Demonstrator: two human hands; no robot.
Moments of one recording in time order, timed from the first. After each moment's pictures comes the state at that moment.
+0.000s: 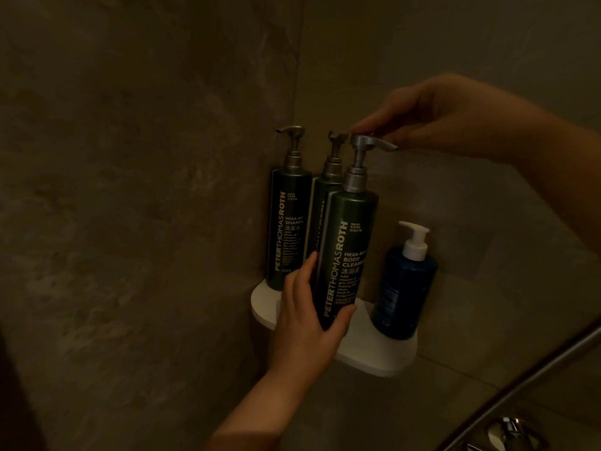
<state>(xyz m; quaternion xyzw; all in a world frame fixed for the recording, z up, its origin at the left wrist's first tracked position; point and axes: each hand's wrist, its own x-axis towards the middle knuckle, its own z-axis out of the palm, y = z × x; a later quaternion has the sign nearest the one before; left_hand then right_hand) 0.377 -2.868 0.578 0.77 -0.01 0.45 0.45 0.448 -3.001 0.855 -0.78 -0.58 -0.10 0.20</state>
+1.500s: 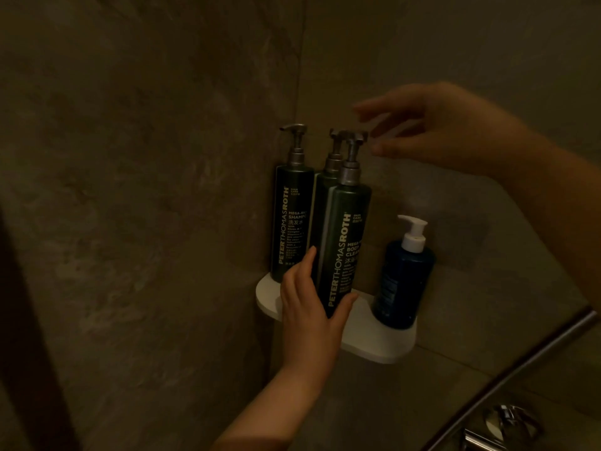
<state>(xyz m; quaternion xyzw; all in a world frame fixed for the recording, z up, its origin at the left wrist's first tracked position) 0.377 -2.884 0.577 0.75 0.04 0.52 0.40 0.433 -2.998 0.840 -0.79 -0.53 -0.20 0.21</state>
